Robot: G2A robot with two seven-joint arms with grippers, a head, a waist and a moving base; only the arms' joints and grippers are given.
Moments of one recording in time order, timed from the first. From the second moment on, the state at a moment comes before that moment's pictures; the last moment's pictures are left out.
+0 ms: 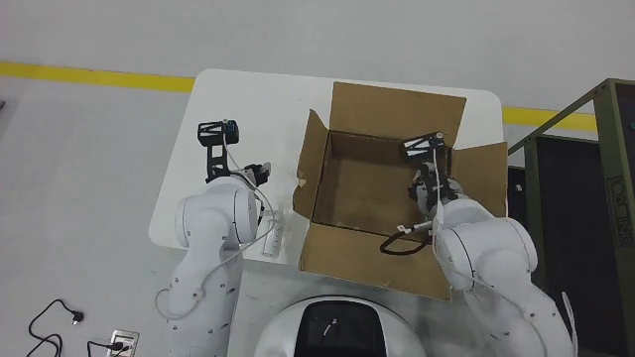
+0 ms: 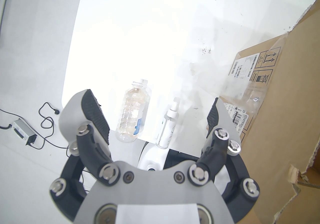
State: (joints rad) left arm 1.12 -1.63 -1.38 -1.93 1.77 0.26 -1.33; right arm -1.20 -1.25 1.24 -2.17 -1.50 0.20 1.28
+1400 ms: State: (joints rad) left arm 1.12 -1.63 -1.38 -1.93 1.77 0.26 -1.33; right arm -1.66 -1.25 1.58 -2.22 -1.13 0.01 0.18
